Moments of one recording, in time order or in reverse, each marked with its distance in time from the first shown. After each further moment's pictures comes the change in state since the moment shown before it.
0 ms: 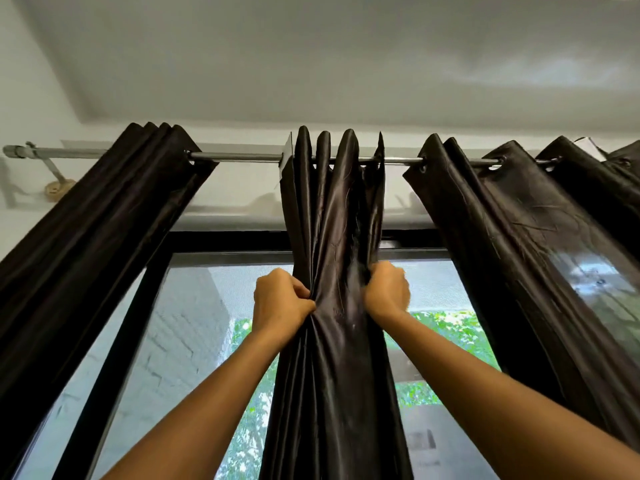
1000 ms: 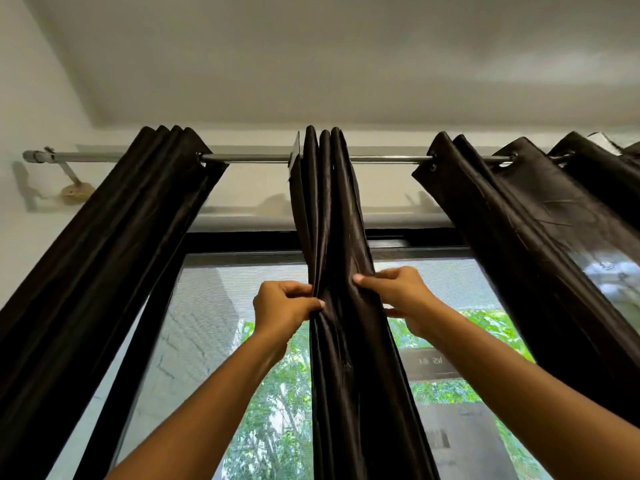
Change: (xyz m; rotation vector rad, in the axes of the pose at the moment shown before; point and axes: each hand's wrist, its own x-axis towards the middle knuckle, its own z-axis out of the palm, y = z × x) left_hand 0.000 -0.026 -0.002 -0.579 -0.038 -0.276; right_hand -0.021 -0.002 -0.025 0.596 -0.397 0.155
